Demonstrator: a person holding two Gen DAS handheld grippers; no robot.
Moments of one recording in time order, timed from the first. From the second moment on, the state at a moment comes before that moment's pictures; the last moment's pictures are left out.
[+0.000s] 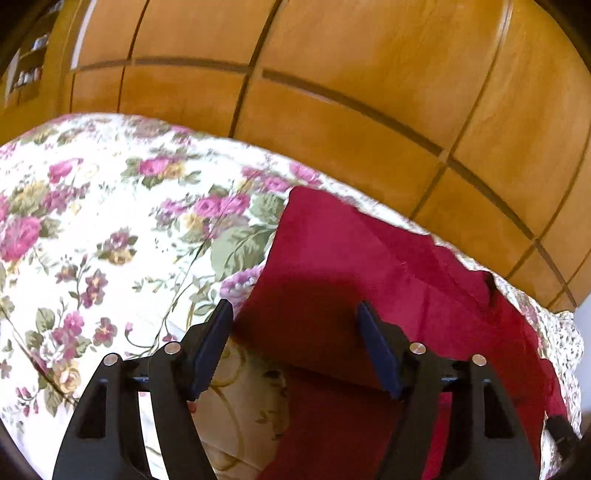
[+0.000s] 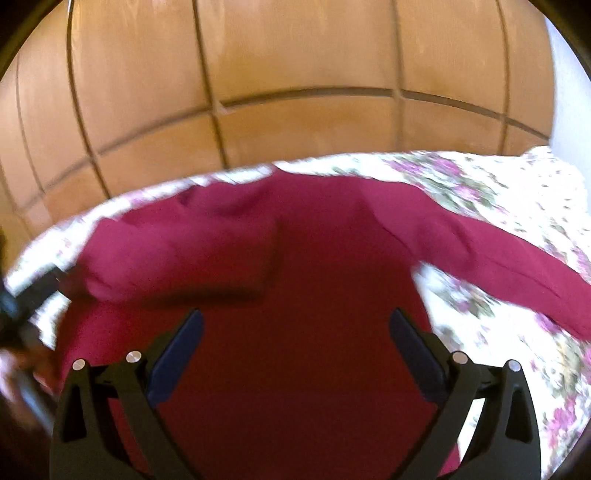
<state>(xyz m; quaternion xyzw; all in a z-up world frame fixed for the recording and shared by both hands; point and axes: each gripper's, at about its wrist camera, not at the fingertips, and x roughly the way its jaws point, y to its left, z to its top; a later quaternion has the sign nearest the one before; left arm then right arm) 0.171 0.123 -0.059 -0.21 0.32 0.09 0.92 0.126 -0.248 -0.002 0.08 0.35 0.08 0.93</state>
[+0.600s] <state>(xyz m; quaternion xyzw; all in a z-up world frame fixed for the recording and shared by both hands) 0.205 0.122 -0.077 -0.20 0.39 0.10 0.89 0.220 -0.261 -0.033 0.16 0.42 0.06 0.89</state>
